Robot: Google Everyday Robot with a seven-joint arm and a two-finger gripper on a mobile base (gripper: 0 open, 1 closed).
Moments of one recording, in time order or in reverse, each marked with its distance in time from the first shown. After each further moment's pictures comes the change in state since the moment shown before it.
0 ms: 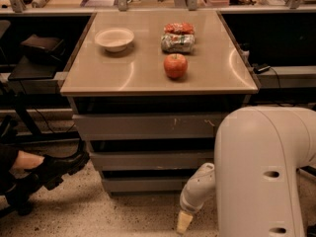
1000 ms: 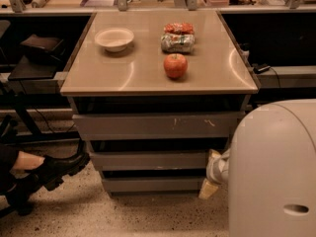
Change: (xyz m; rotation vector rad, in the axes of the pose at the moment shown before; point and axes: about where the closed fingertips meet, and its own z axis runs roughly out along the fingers) arm 0.043 -0.117 -0.128 0.375 -0.088 -0.008
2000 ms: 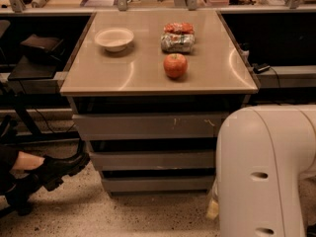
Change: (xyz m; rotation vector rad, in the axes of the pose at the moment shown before) arm 0.072 0.059 0.058 -0.127 0.123 0.078
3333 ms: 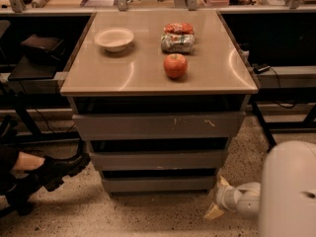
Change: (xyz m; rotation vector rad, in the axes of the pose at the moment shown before) arm 0.009 -0.004 0.061 0.083 -0.289 0.041
